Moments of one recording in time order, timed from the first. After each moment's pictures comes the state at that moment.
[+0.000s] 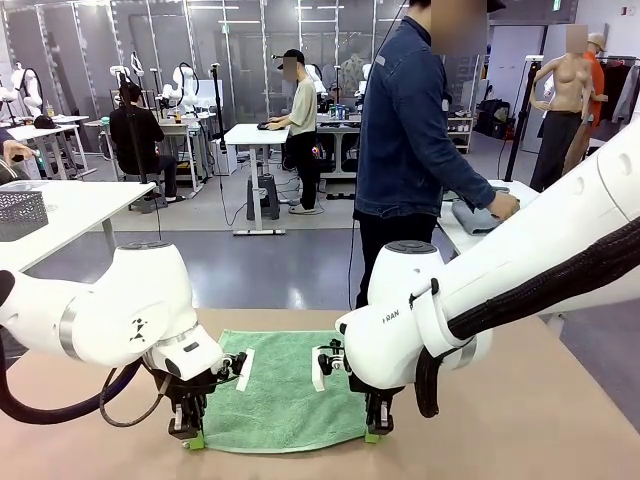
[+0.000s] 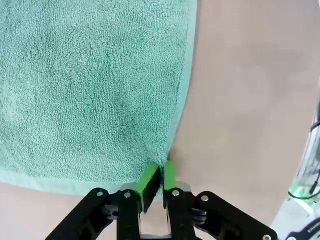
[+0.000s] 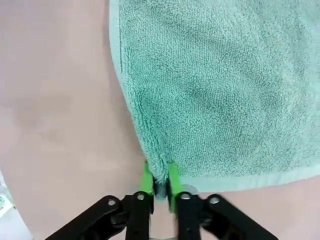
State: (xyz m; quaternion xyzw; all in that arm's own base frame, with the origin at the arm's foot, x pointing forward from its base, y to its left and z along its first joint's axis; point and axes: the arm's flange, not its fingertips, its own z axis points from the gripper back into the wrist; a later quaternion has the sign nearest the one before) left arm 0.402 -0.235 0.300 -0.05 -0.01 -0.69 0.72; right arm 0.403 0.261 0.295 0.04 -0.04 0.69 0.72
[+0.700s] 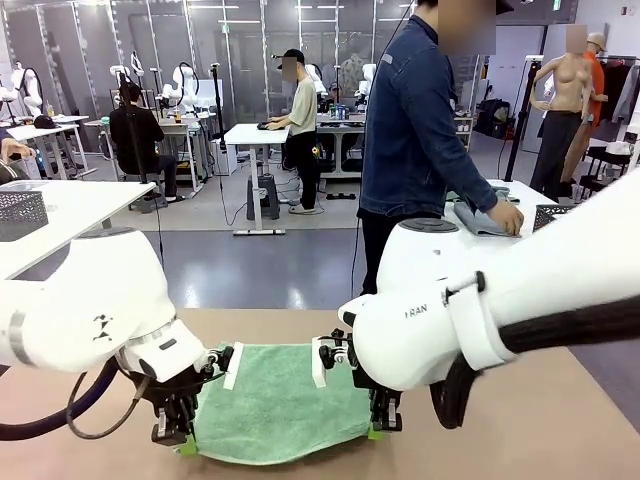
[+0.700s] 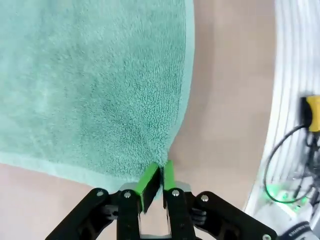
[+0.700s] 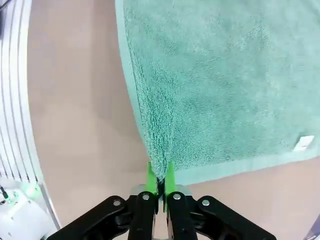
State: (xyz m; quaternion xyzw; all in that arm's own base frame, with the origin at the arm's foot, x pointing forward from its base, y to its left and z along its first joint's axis) left arm 0.348 -0.229 0.344 -0.07 -0.05 -0.69 0.72; right arm 0.348 0.260 0.352 0.03 -0.06 0.70 0.71
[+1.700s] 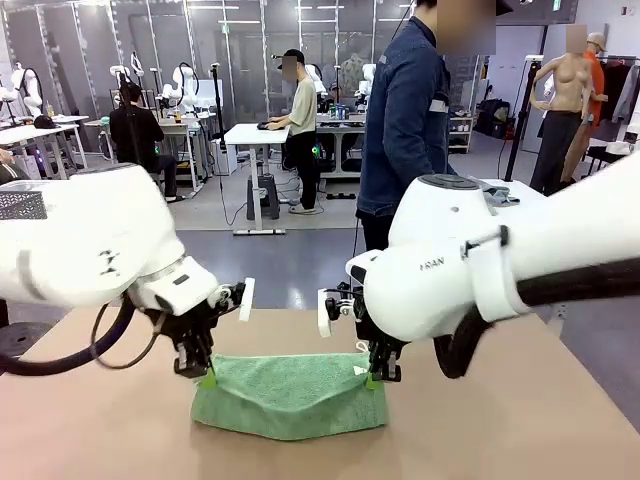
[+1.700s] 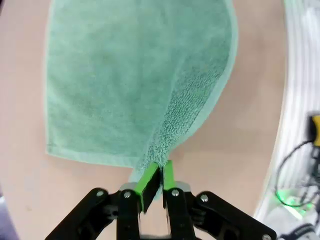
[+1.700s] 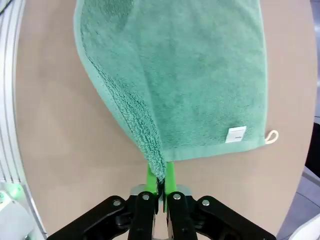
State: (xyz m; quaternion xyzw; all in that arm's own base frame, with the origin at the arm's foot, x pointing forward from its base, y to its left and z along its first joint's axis) left arm 0.404 -0.246 0.412 -0.04 -0.10 -0.68 0.73; right arm 0.396 0.252 0.393 0.01 -0.11 0.69 0.71
